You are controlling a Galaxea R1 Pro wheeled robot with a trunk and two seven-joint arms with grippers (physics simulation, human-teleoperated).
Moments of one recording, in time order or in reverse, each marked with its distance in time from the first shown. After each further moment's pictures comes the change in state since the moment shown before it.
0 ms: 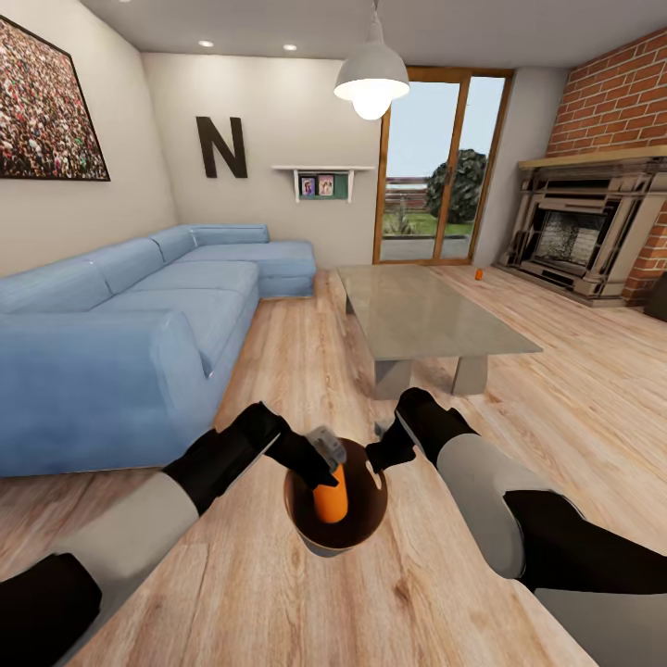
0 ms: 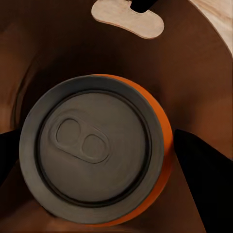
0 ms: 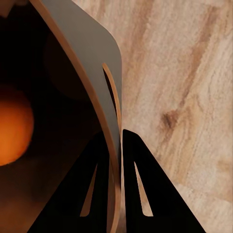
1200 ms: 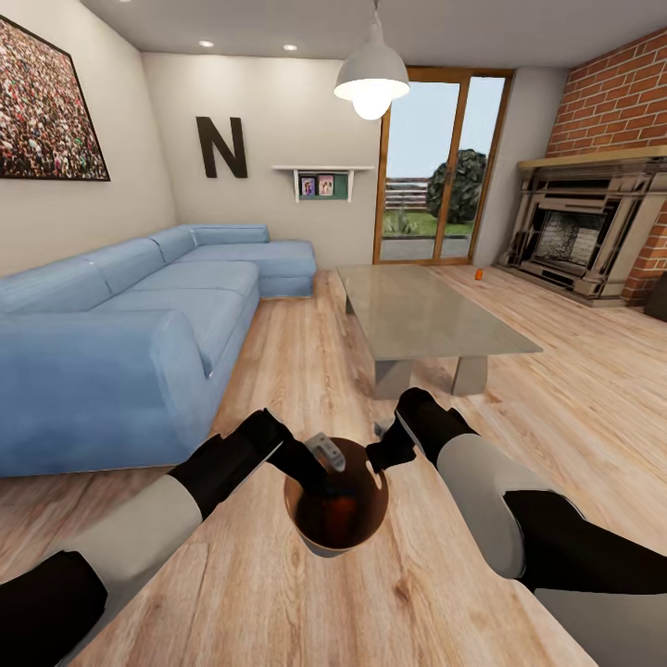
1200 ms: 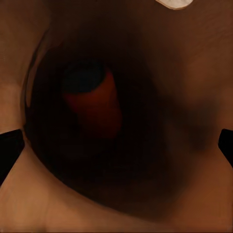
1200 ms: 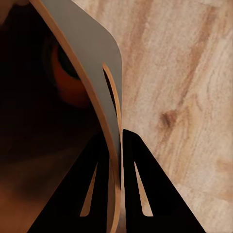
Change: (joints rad) left arm 0.000 -0.011 -0.038 0.052 0.004 -0.005 0.066; right arm 0.000 -0.001 0.001 0.001 0.003 -0.001 -0.001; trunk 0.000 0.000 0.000
